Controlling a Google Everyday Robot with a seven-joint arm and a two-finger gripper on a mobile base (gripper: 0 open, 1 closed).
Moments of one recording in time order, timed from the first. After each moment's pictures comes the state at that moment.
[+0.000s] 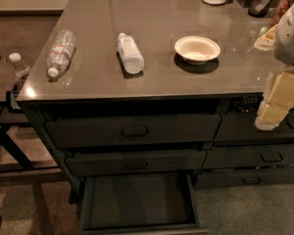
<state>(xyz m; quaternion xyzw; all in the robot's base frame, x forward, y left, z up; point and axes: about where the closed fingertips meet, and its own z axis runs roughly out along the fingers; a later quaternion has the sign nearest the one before) 0.438 -0.217 0.977 -0.60 0.78 -0.03 0.16</state>
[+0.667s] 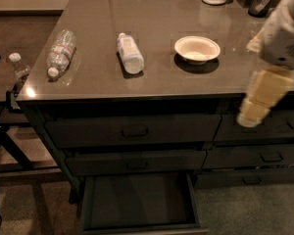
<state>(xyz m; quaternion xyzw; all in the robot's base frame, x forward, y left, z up) 0.449 -0.201 0.969 -0.58 0.80 -0.03 0.16</state>
